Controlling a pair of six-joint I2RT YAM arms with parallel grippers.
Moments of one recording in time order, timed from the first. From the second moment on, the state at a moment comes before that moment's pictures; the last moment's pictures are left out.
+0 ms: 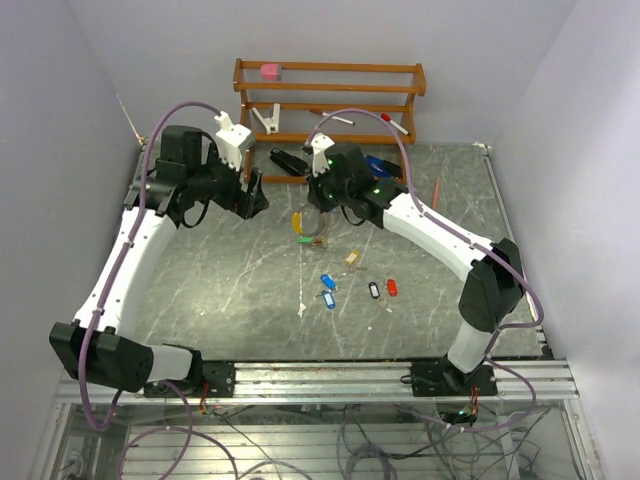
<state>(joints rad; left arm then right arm) -0.23 1.31 1.44 -0.75 0.48 0.20 0.72 1.76 1.54 -0.38 -0.01 0.06</state>
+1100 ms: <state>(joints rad) -0.38 1.33 1.31 -0.52 0.59 0.06 0.77 1.68 1.67 -0.44 -0.26 0.21</state>
